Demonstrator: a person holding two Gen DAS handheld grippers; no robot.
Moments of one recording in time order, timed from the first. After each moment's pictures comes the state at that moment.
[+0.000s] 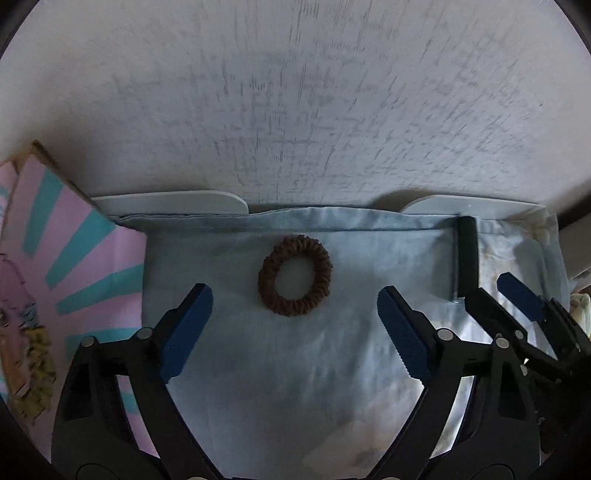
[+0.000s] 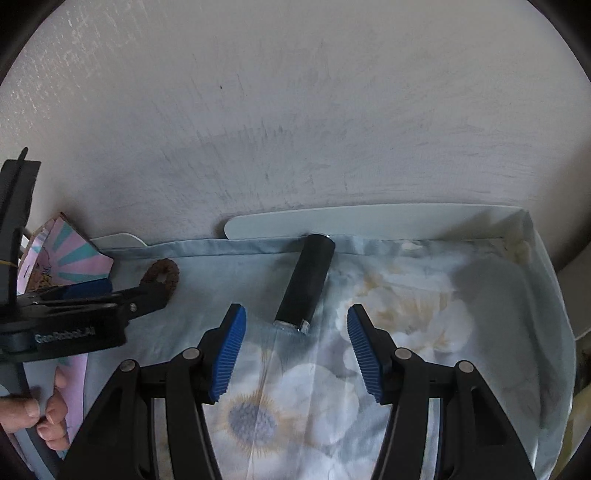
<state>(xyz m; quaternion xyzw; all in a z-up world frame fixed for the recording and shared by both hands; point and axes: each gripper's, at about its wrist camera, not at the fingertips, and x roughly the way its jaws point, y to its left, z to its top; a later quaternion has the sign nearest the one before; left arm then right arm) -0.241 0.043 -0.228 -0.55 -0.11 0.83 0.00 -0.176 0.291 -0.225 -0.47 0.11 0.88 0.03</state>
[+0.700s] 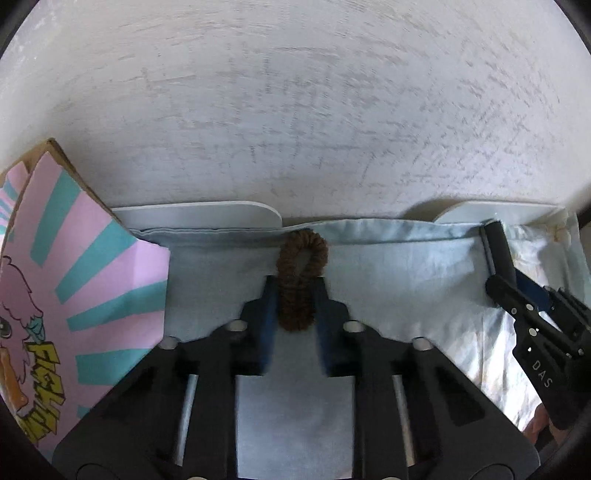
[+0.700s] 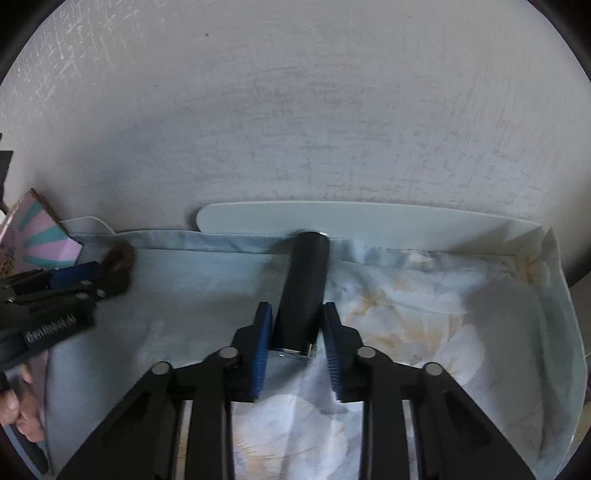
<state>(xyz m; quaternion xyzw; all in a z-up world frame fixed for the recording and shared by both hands) -0.225 0.037 -0.233 -0.52 -0.09 0.85 -0.03 -0.187 0.293 -0.244 -0.47 0.06 0.88 0.05</state>
